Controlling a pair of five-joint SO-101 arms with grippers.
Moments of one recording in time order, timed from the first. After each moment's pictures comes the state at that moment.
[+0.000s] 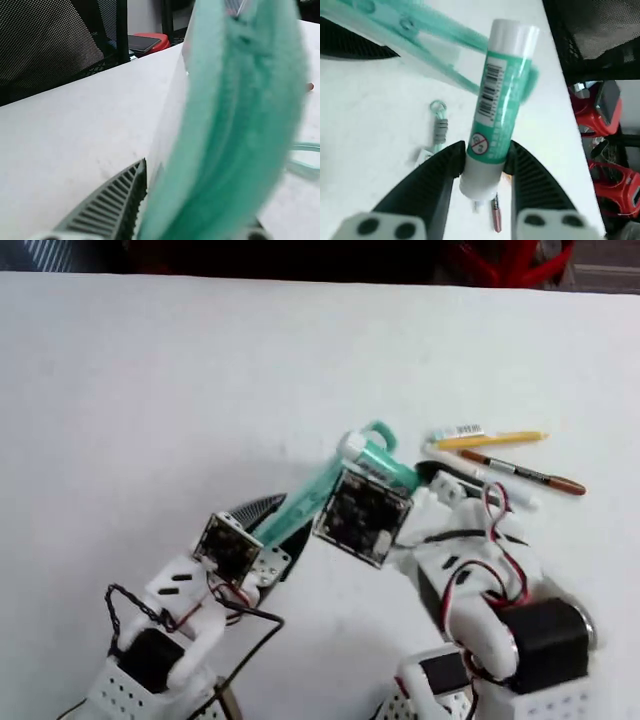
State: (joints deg) left arm 28.2 -104.5 92.4 40.4 -4.4; right arm -14.9 -57.5 13.9 94.9 59.7
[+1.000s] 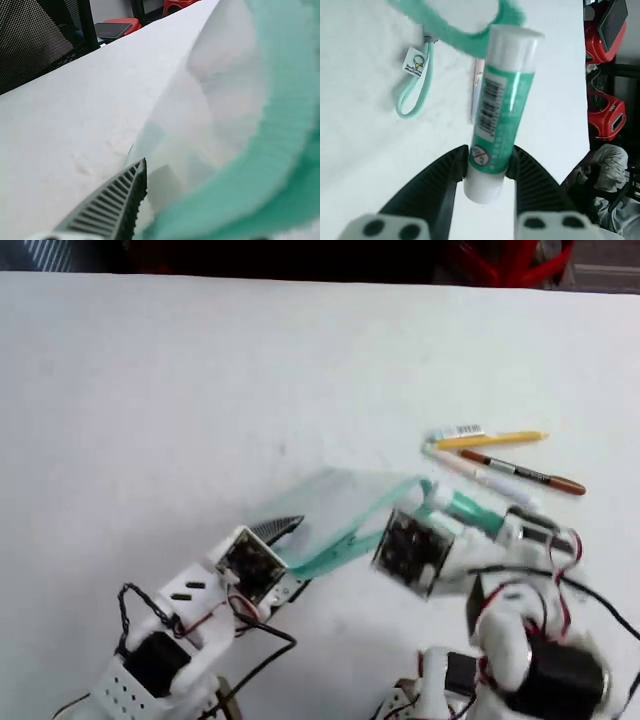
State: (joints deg) left arm 34.2 -104.7 94.2 43.7 -7.5; right arm 12.5 -69.9 25.8 98.2 86.5
